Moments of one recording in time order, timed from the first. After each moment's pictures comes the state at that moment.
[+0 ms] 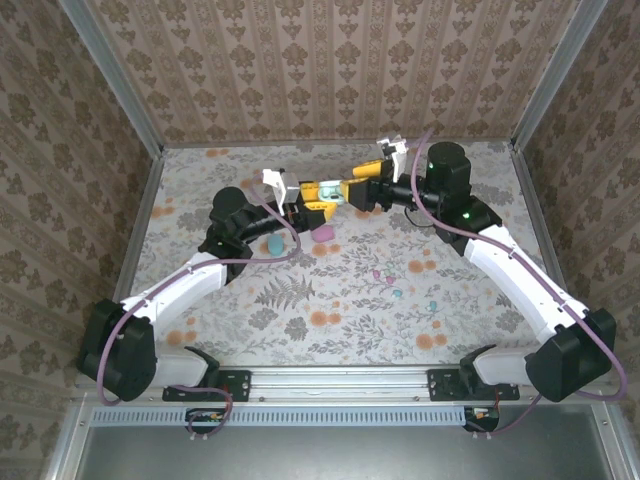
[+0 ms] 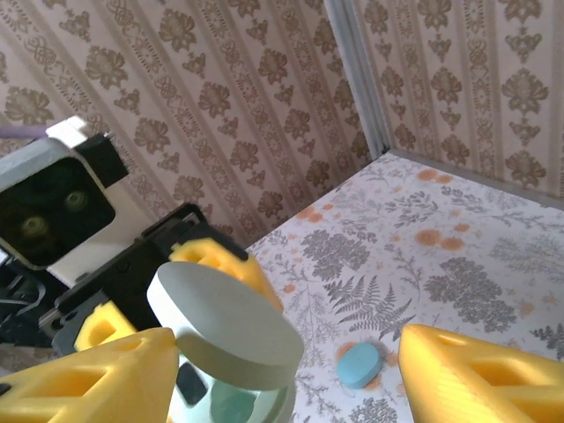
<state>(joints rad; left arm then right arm) -0.57 1.30 0.82 0.65 0.79 -0.16 0.39 1.31 1.21 -0.07 -0.65 0.26</state>
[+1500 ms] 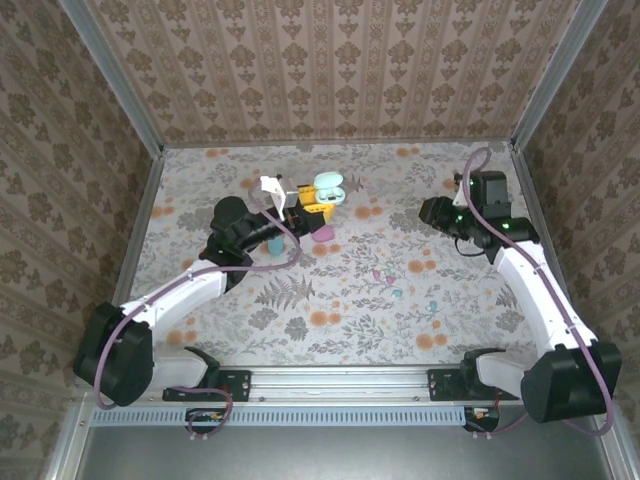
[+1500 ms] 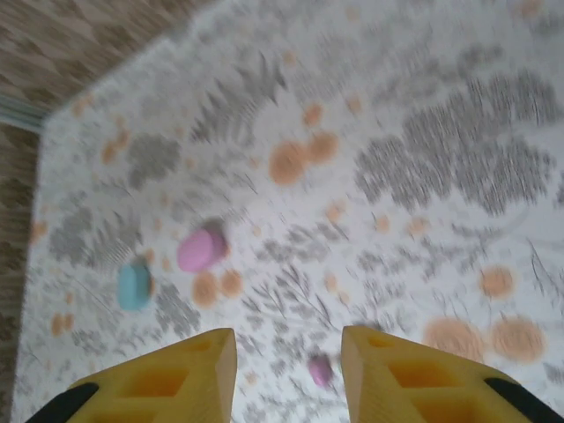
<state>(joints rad) -0.59 1.27 0.75 0.69 0.66 -0.16 0.06 1.19 1.02 -0.62 -0.32 0.51</state>
